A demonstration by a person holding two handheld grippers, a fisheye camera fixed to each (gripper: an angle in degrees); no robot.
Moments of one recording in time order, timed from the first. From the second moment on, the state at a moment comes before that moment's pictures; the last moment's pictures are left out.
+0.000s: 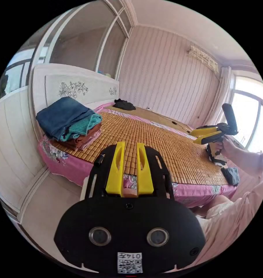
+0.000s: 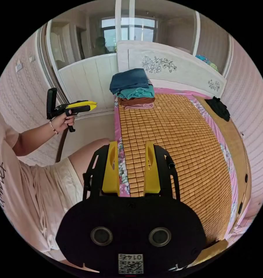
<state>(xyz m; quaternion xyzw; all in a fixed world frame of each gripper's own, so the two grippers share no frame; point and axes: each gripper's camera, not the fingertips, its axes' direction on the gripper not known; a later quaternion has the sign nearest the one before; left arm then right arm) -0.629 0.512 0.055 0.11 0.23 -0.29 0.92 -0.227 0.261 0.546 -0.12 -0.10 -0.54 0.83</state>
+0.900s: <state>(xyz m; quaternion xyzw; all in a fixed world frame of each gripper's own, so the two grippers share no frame) -1.050 0.508 0.112 0.10 0.25 -0.57 0.77 -0.678 0.248 0.838 -0.12 0.12 -0.75 0.64</state>
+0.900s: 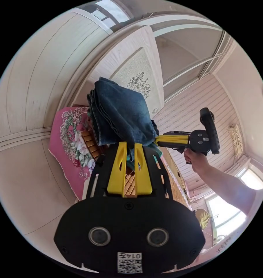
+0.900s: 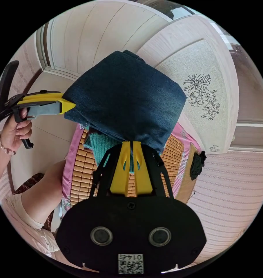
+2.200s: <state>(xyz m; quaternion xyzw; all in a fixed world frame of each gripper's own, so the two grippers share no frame) -0.707 0.296 0.047 -0.11 0.38 -0.35 0.85 -0.163 0.208 0.688 -0.26 0.14 -0.30 0.91</state>
